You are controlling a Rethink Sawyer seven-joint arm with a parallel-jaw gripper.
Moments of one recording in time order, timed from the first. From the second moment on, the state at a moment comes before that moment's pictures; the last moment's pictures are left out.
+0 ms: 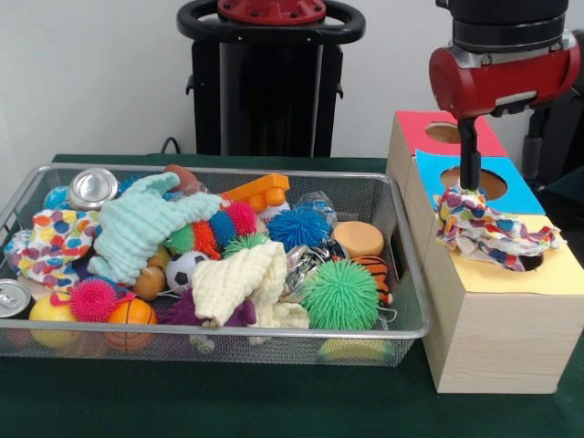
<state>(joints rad) -0.25 -0.69 0.32 1.33 -0.11 0.87 1.54</state>
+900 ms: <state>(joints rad) -0.34 -0.69 0.41 1.31 -0.20 0.88 1.54</state>
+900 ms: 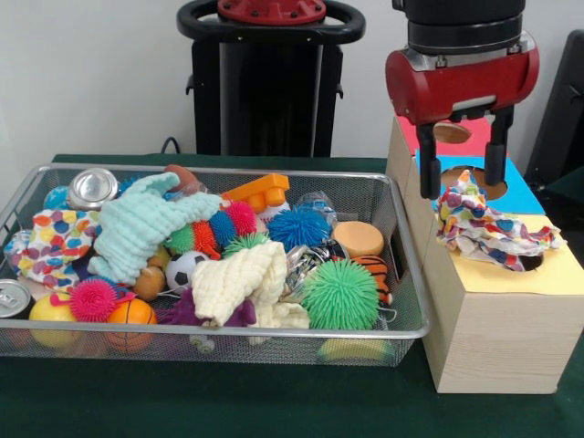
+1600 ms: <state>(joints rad) -0.36 -0.69 0.44 1.29 -0.25 0.91 1.54</state>
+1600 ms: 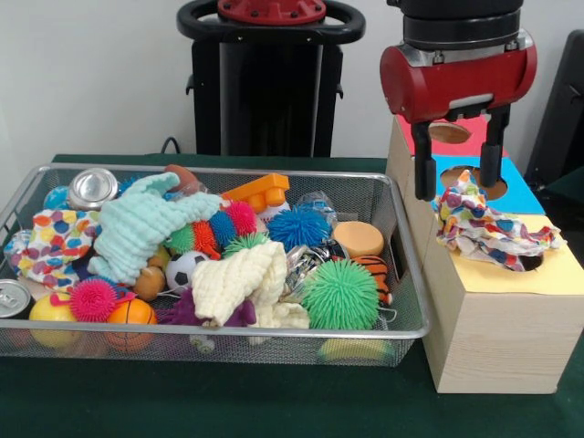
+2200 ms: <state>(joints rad) -0.36 -0.69 0.45 1.29 -0.25 0.91 1.54</state>
